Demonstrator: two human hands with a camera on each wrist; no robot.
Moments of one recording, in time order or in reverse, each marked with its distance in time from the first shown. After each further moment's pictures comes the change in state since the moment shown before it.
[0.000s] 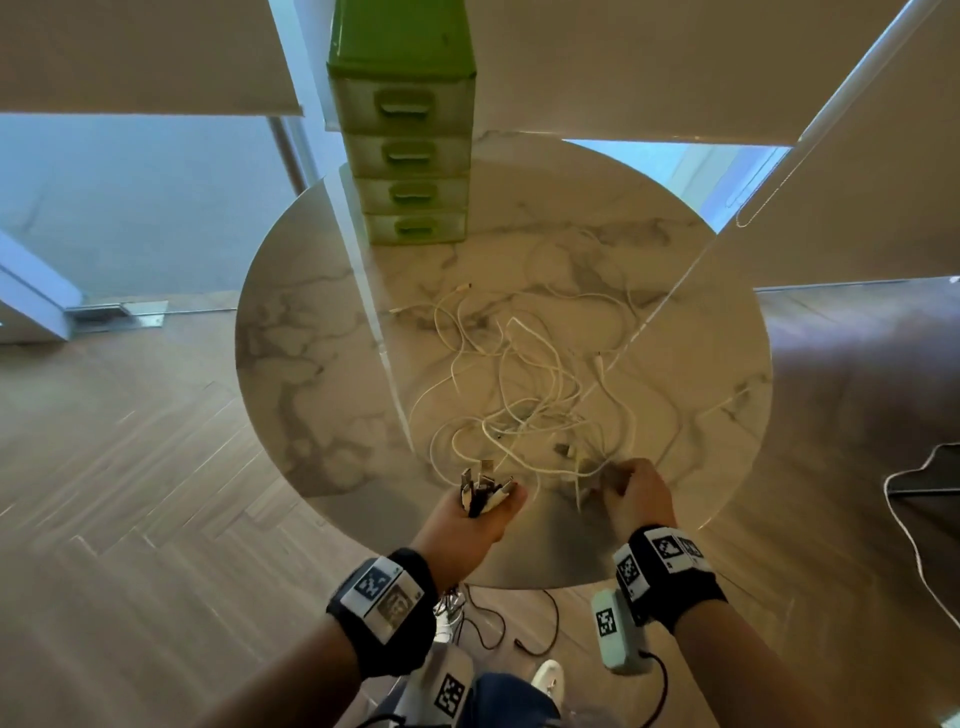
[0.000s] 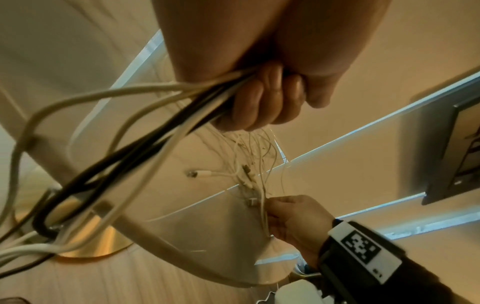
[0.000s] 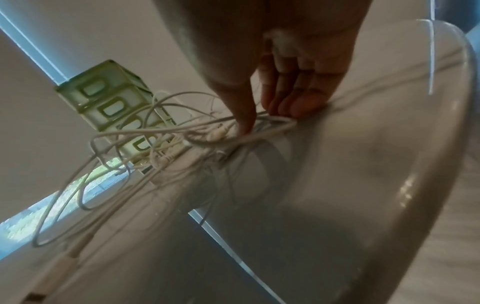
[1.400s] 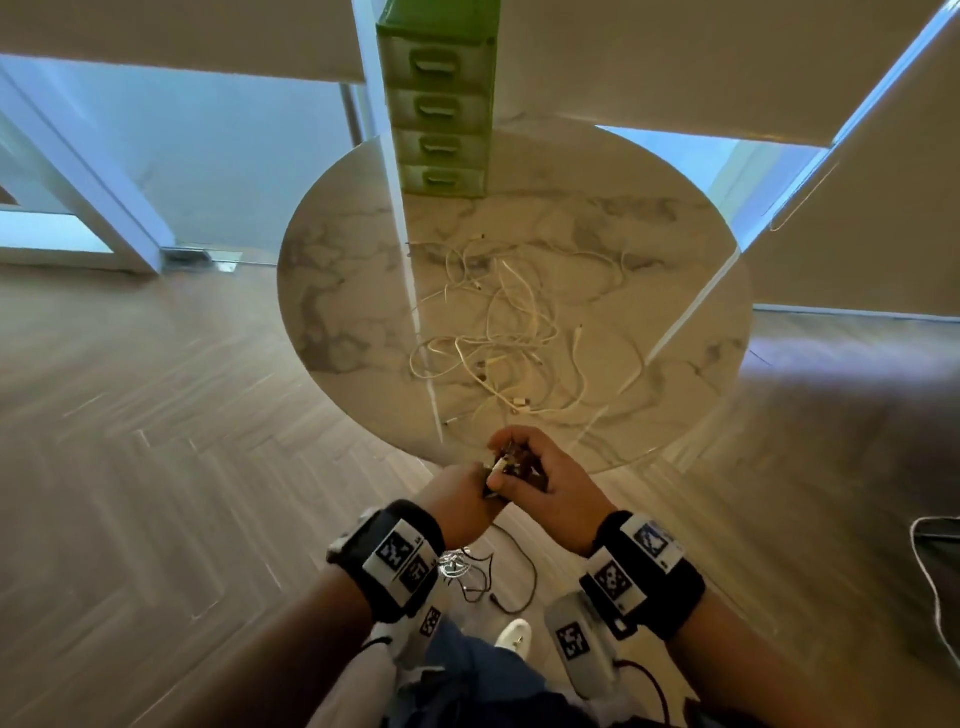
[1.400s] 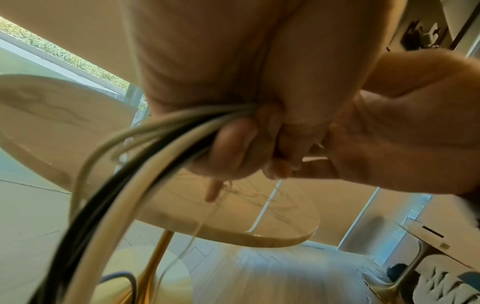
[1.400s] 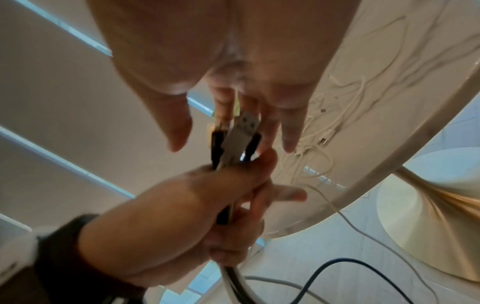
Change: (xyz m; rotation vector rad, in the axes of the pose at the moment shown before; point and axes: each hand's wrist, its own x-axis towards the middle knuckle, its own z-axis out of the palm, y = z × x) left_hand -0.078 -0.014 0.097 0.736 -0.001 -0.033; right_hand -0.122 0.030 -0.053 0.433 -0.687 -0.636
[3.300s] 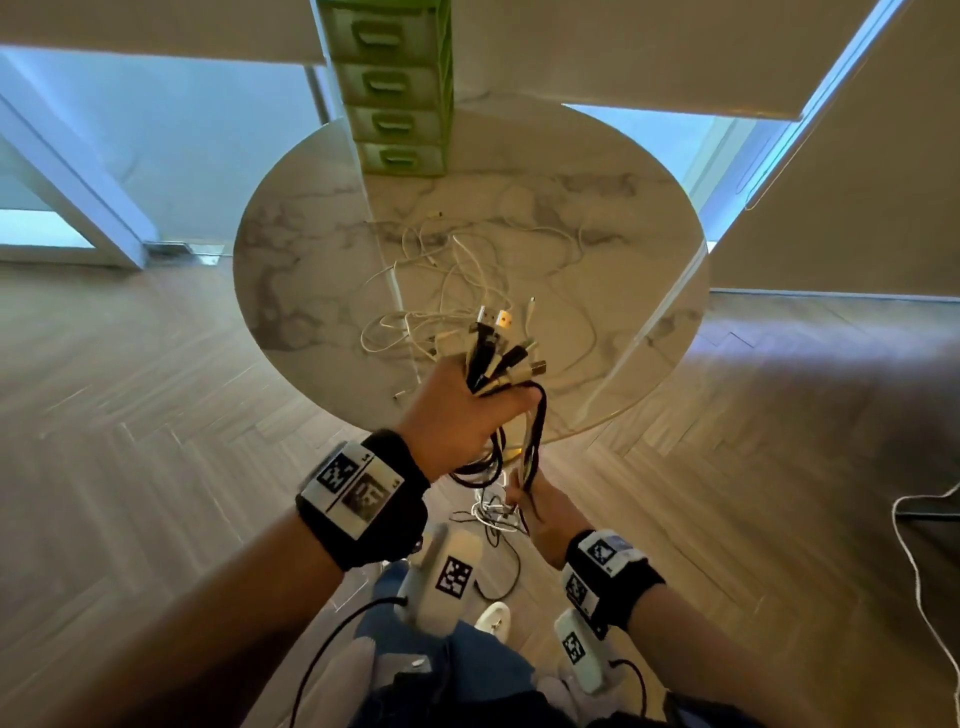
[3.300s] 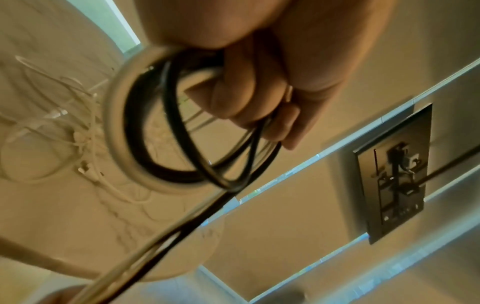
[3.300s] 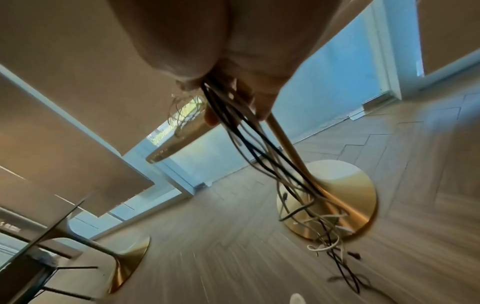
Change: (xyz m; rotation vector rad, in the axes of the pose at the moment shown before) left_hand -0.011 0.102 -0.013 -0.706 0.335 0.244; right_hand -0.041 0.114 -0.031 -0.596 0.006 -0.044
